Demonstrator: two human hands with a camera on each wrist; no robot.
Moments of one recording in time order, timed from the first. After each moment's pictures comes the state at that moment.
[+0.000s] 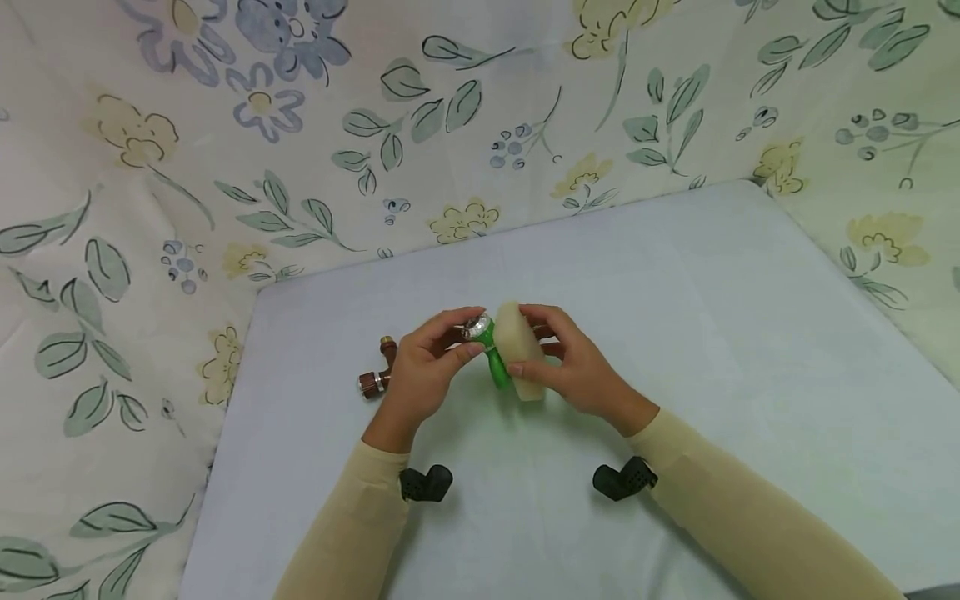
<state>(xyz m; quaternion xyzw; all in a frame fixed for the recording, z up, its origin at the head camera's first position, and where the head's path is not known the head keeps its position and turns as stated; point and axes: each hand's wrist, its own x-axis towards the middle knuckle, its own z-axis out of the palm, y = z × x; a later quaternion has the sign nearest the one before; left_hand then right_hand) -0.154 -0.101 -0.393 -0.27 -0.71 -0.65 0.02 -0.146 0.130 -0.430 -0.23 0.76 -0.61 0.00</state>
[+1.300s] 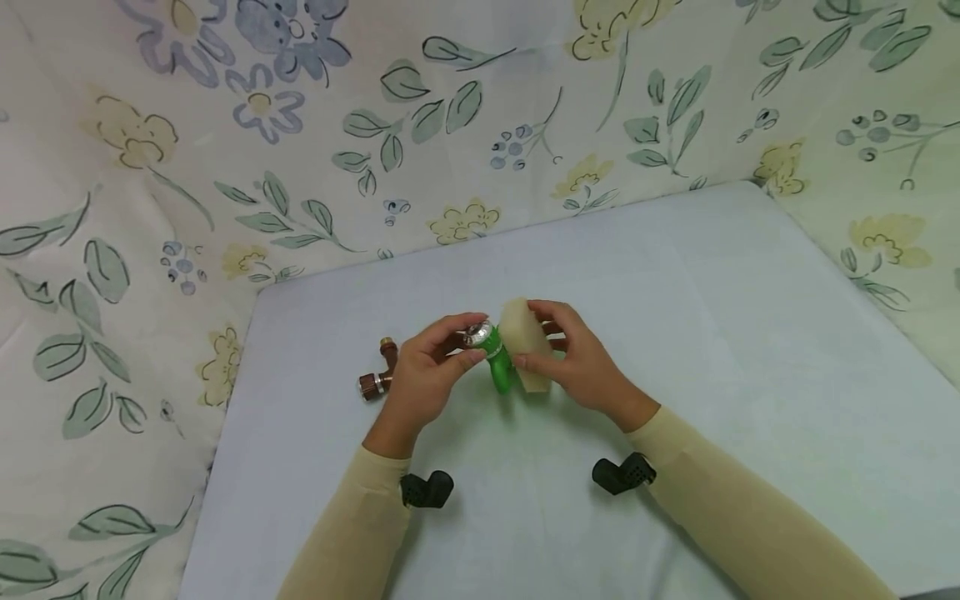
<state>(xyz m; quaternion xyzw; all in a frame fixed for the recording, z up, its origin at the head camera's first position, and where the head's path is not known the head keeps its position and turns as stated) -0.150 -0.099 -0.392 -0.27 -0.70 -0.66 0.01 -0.158 0.137 -0.445 -0.20 0.78 -0.60 0.00</state>
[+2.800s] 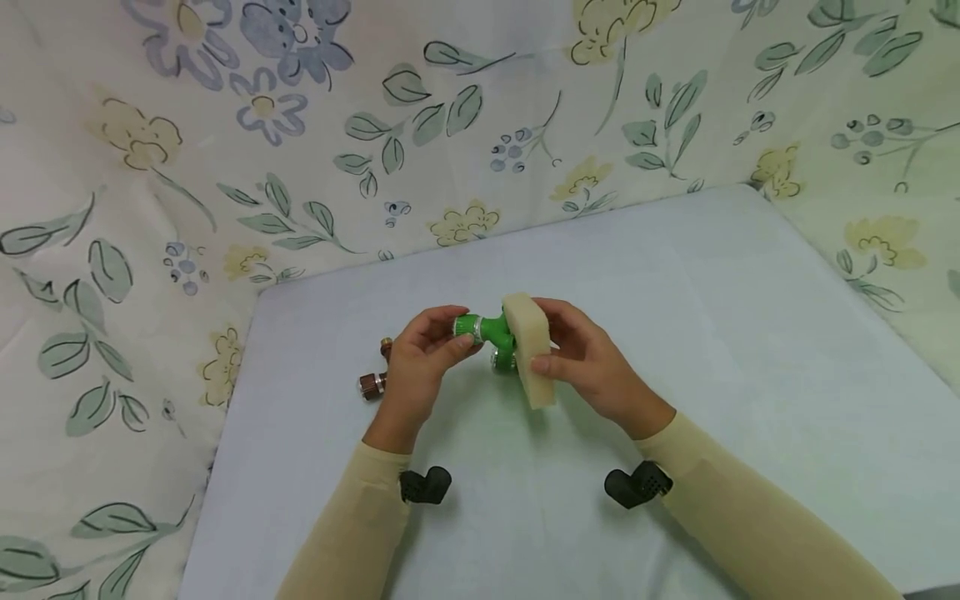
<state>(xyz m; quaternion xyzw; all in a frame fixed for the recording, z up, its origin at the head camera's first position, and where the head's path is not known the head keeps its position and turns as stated) -0.161 -0.104 -0.410 -0.17 -0.63 -0.76 -0.01 -0.137 0.140 -0.405 -0.28 0.57 -0.77 0.07</state>
